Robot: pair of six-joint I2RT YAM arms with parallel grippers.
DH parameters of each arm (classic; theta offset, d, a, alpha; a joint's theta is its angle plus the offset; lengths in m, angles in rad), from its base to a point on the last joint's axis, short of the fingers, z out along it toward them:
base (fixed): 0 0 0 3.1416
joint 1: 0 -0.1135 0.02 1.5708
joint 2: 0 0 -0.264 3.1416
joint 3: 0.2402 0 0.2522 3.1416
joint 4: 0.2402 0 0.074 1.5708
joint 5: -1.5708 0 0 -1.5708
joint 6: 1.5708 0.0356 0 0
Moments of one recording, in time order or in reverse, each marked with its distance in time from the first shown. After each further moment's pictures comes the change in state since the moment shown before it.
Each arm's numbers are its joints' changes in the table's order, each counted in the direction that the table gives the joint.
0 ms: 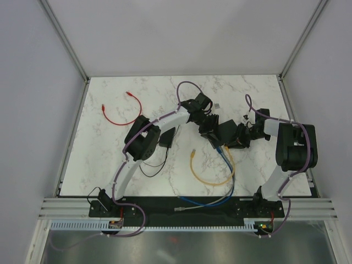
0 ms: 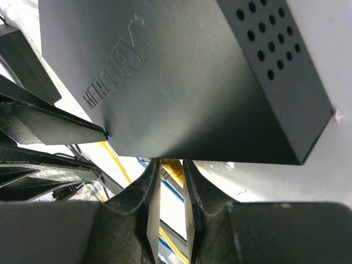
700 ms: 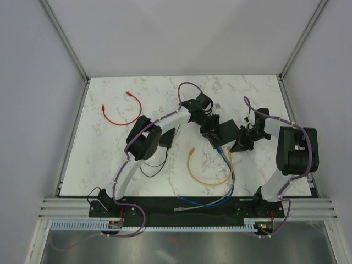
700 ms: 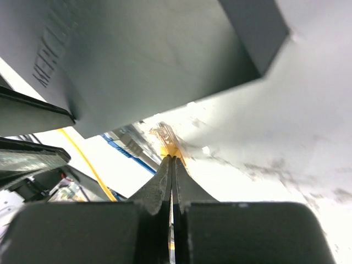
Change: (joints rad) left arm 0.000 0.034 0.040 0.002 -0.034 -0.029; right arm -0.014 -0.046 0.029 0.171 -0.148 -0.052
